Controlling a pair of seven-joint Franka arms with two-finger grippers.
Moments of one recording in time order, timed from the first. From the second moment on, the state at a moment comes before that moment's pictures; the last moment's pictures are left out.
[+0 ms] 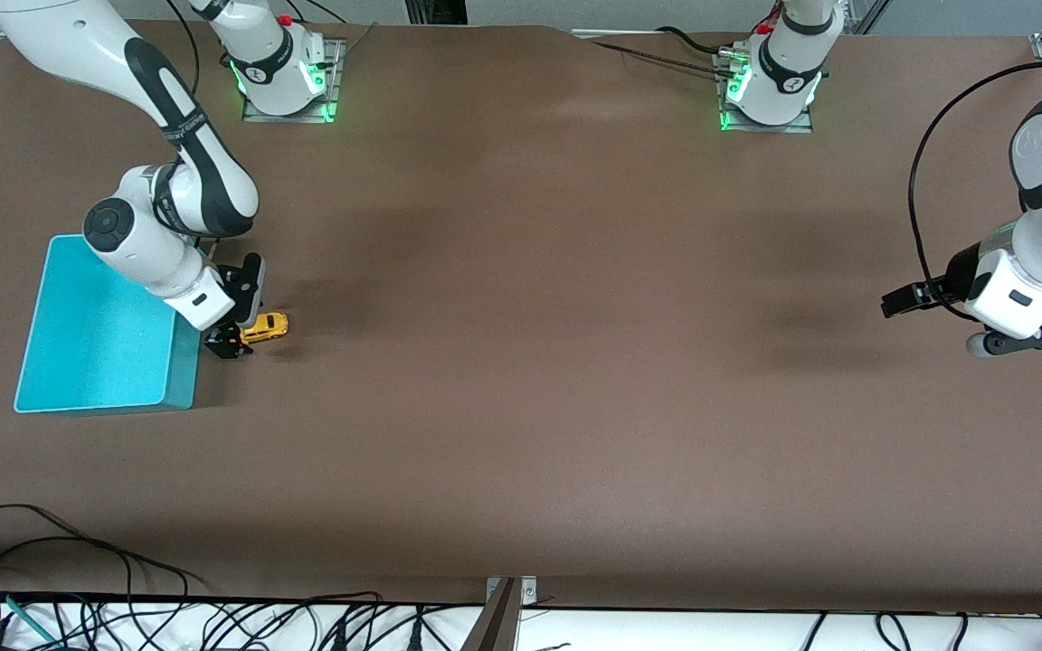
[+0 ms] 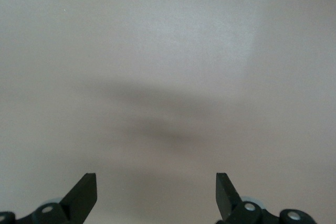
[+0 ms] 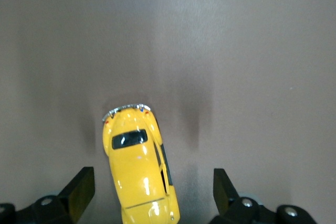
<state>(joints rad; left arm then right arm) 0.29 0.18 -0.27 -1.76 0.06 1.83 -0.23 -0.14 0.39 0.17 -2.27 0.03 2.77 -1.61</state>
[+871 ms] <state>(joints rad) 0.29 0.18 -0.27 -1.76 0.06 1.83 -0.23 -0.14 0.38 0.19 -2.27 0.03 2.78 -1.62</state>
